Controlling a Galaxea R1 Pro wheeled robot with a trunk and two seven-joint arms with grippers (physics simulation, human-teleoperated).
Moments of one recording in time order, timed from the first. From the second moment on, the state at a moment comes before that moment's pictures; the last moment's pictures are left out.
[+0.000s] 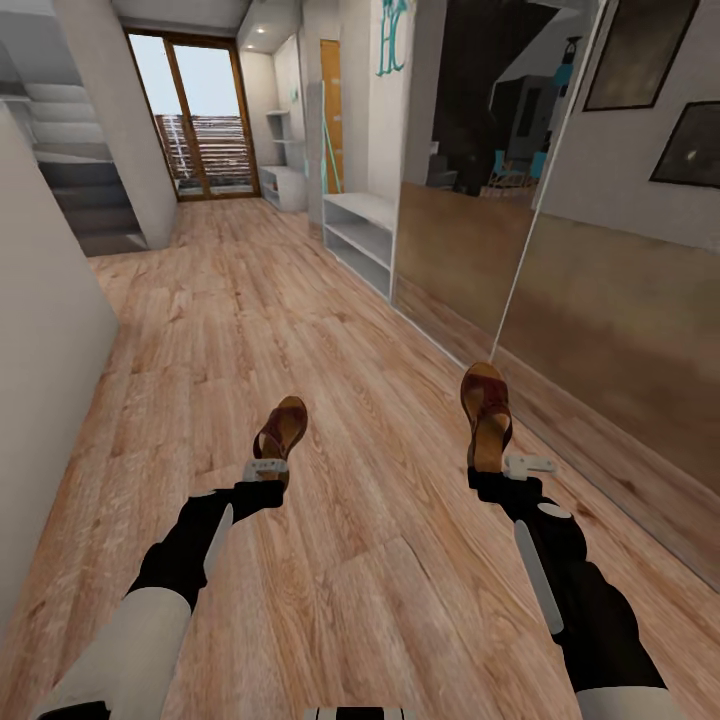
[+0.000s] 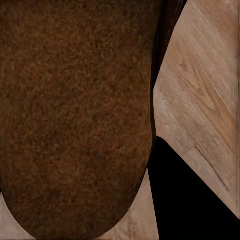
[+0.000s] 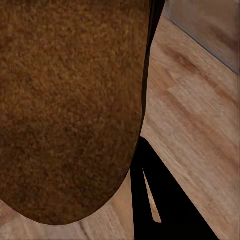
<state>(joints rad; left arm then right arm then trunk) -0.72 -0.05 0.17 -0.80 -0.11 0.46 -0.34 -0.46 -0.01 -0.02 -1.40 -0.09 0.61 -0.14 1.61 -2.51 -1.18</state>
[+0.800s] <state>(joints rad) -0.72 -0.05 0.17 -0.80 -0.11 0.46 -0.34 -0.46 -0.01 -0.02 -1.40 -0.09 0.61 -0.14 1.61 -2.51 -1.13</state>
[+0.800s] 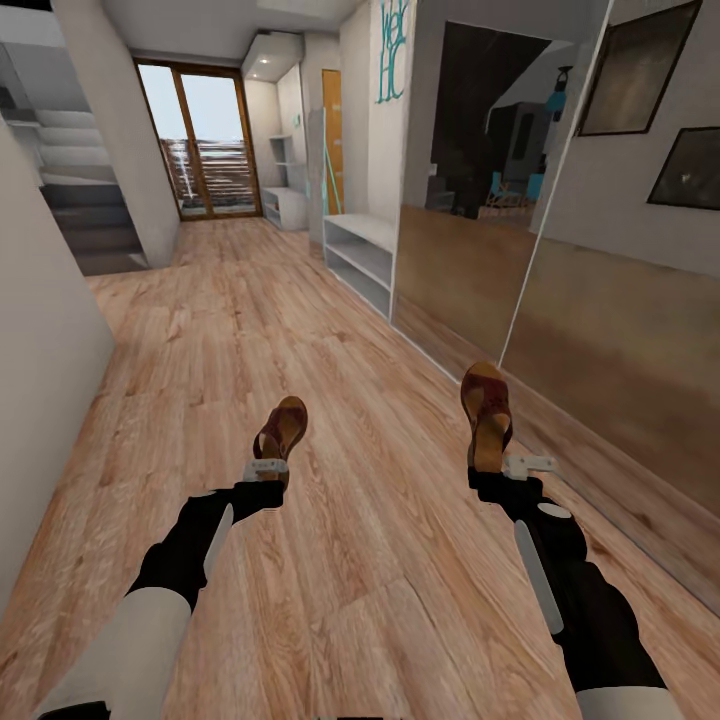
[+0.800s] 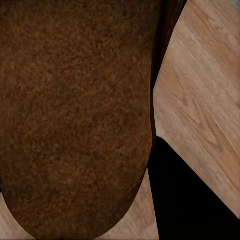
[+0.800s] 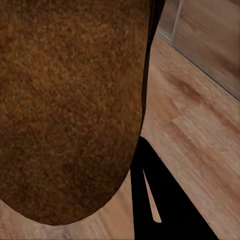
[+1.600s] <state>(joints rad) -0.72 -0.06 0.17 -0.80 -0.11 0.46 -0.34 -0.46 -0.01 -0.02 -1.40 -0.09 0.61 -0.14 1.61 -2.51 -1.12</state>
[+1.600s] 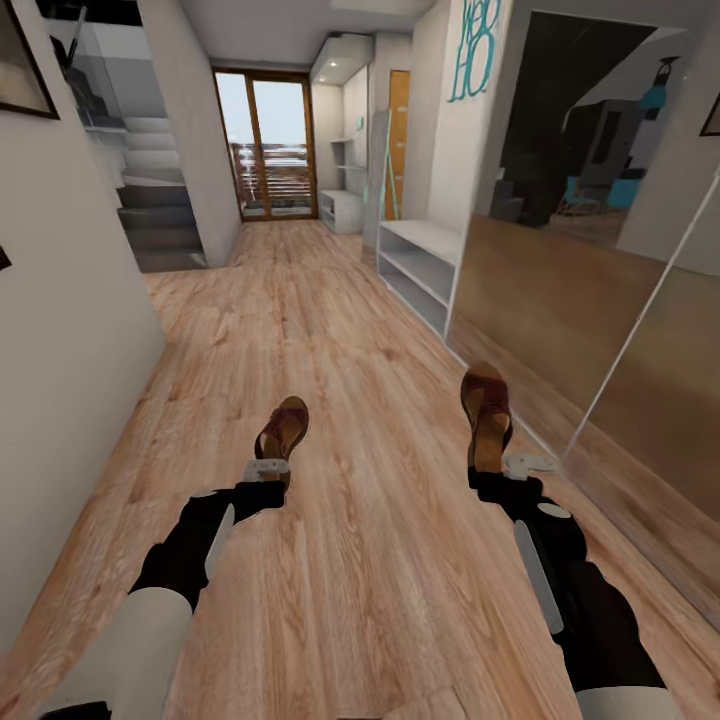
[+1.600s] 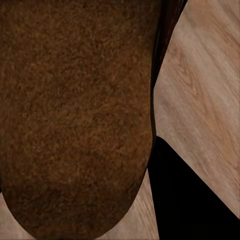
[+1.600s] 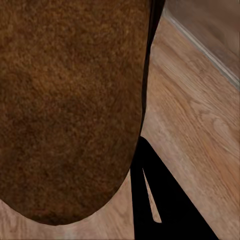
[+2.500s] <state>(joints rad) -0.72 -0.07 0.17 -0.80 -0.11 0.46 -0.34 -0.46 -0.01 -0.02 -1.40 -0.09 0.61 -0.14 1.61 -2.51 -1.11</state>
